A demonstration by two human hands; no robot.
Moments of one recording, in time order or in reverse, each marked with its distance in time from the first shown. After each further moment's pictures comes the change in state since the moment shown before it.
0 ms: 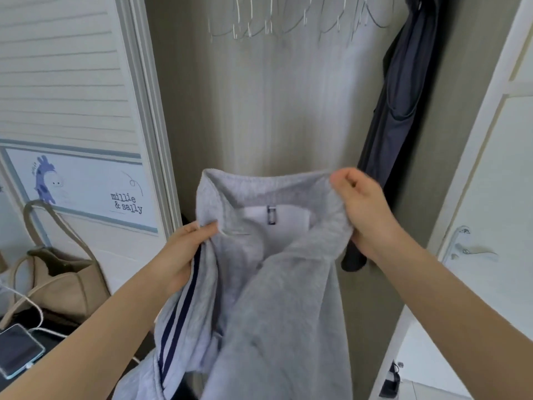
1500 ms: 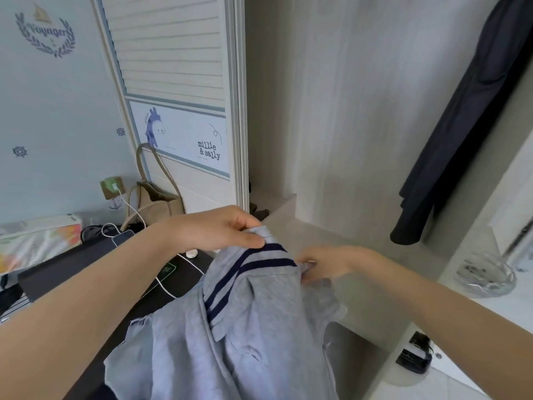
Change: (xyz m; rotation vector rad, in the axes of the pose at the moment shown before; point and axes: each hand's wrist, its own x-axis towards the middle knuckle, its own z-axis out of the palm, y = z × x) left_hand -0.156 0.031 0.009 0.860 -0.354 -0.094; right_hand -0.098 0.095 0.049 -1.042 -1.413 0.096
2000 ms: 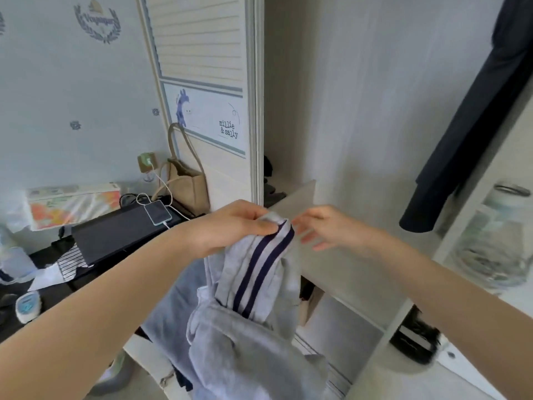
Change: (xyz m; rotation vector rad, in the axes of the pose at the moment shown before) left_hand -0.028 0.033 0.096 -0.369 0.254 -0.078; right_hand -0.062 -0.016 0.010 0.653 0.286 -0.018
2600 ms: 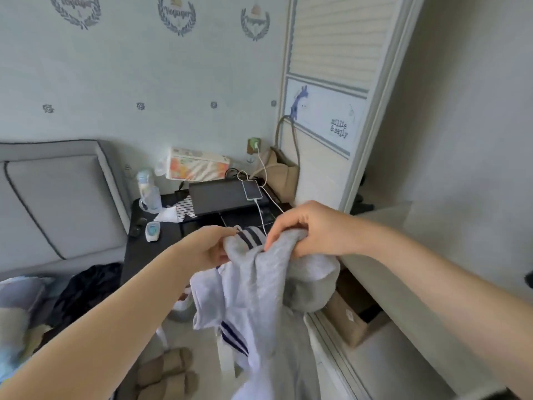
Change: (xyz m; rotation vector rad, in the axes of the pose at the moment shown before) left_hand -0.157 -0.118 -0.039 -0.728 0.829 -0.410; right_hand -0.030 -0.127 0.136 -0.285 -0.639 -0.795
